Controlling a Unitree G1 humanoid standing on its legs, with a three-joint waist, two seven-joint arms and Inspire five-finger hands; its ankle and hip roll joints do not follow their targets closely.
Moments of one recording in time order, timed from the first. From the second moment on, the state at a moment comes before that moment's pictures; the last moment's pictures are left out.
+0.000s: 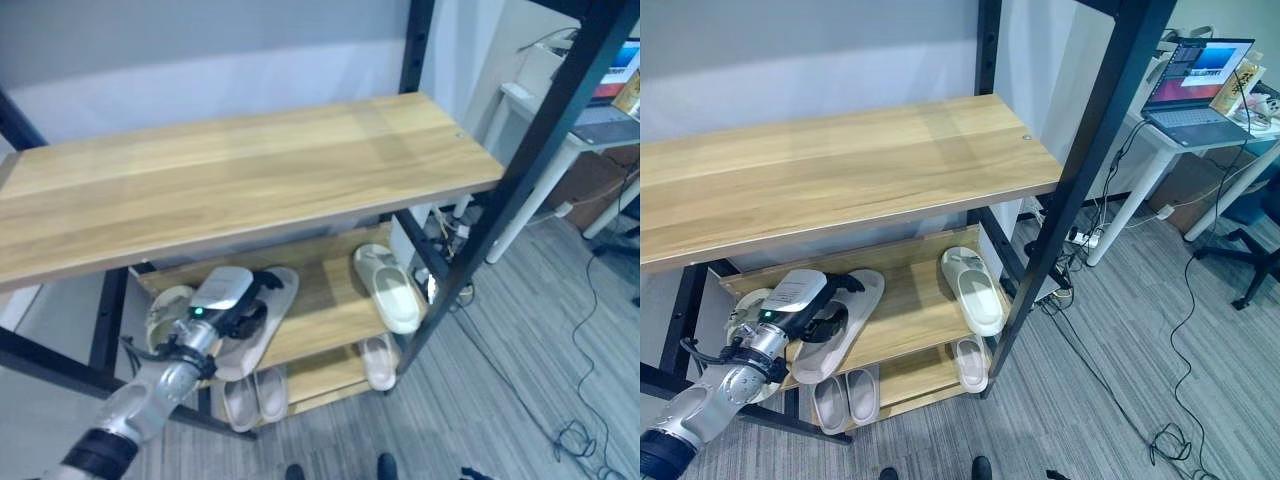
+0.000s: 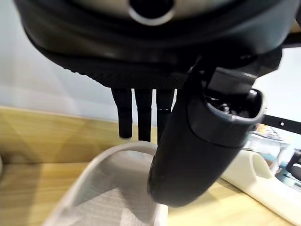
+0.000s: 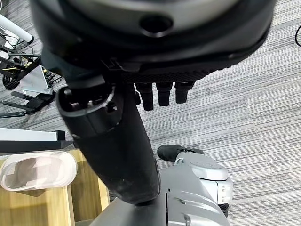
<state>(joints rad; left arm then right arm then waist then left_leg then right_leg) -0.11 0.79 -0.31 0.20 0.56 -0.22 0.22 0.15 -0.29 0.22 1.13 0.23 -0.15 -0.01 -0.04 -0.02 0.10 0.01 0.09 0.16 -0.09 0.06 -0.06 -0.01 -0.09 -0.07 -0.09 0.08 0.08</state>
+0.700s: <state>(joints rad) 0.01 0.61 -0.29 -0.03 0.24 -0.25 0.16 0.15 -0.29 0.19 1.14 0.23 -0.14 -0.03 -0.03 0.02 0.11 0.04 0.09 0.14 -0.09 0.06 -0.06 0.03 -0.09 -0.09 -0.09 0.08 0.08</state>
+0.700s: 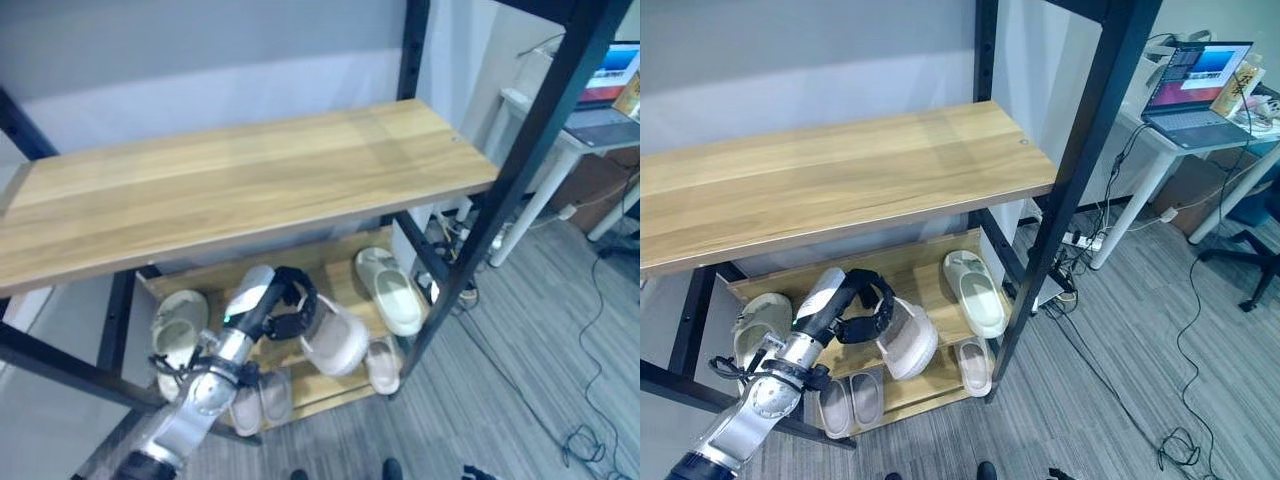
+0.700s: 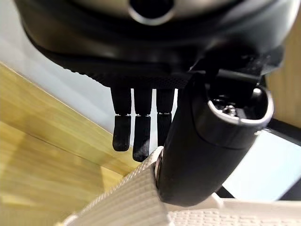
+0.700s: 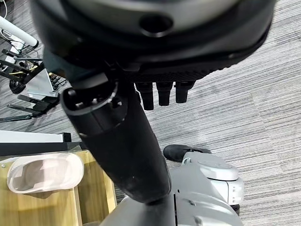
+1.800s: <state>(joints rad) -0.08 0.61 -0.31 0.04 0.36 -0.24 0.26 0.15 -0.28 0.19 1.14 0.23 -0.14 -0.04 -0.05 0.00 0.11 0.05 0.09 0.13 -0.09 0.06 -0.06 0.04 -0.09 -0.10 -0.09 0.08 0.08</state>
